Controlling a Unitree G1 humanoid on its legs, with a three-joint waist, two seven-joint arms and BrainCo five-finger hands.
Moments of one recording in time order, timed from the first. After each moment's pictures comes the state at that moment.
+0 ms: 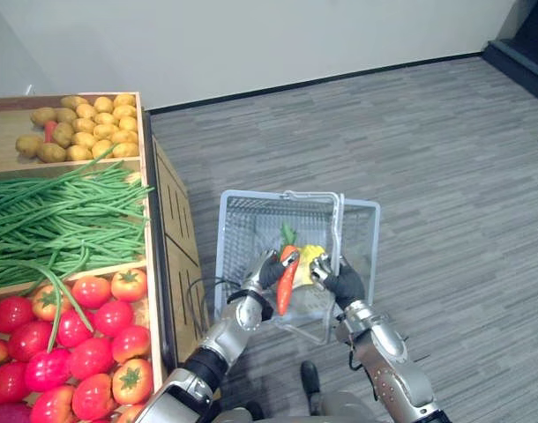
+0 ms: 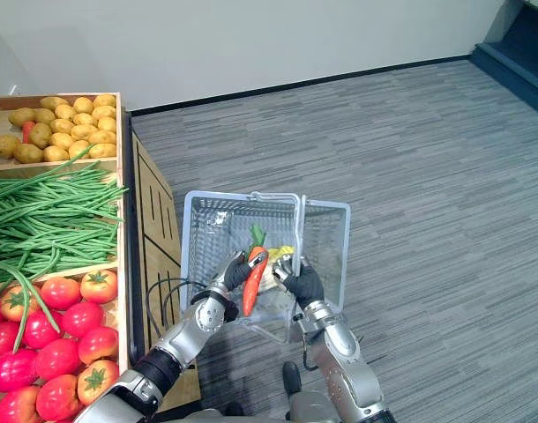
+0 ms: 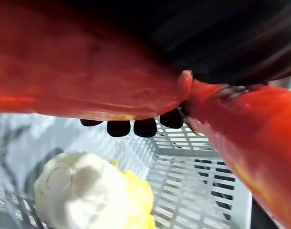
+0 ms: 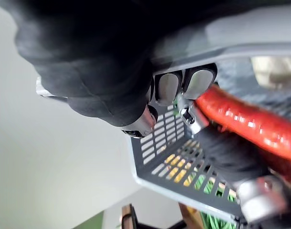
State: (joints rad) left arm -0.31 0.09 -0.39 0.68 0.59 -0.04 0.24; right arm 0.11 -0.20 0.43 -0.11 0.66 -0.05 0.08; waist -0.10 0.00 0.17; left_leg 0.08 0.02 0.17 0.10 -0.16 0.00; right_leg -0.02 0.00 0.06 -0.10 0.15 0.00
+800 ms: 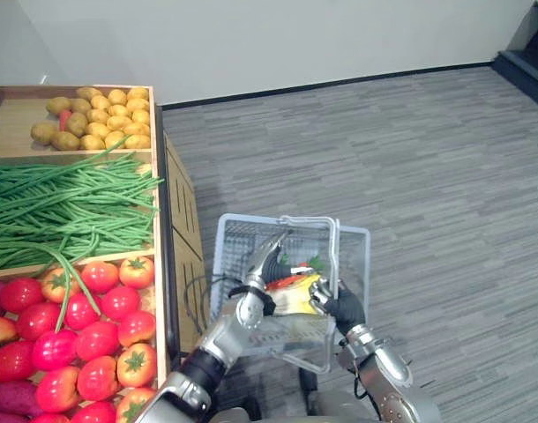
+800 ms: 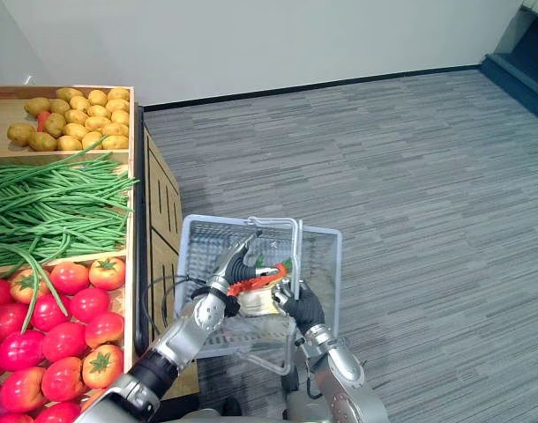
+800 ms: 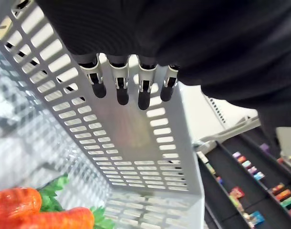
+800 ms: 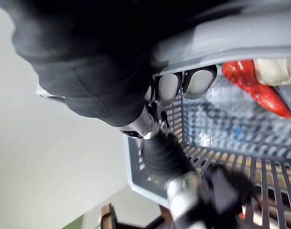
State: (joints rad) left arm -0.10 0.09 -0.44 0.27 0.47 -0.08 0.21; right arm 0.24 -0.10 0.19 -0.04 0.36 -0.02 0.02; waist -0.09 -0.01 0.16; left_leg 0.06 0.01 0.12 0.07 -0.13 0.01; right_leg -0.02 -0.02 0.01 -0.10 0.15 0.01
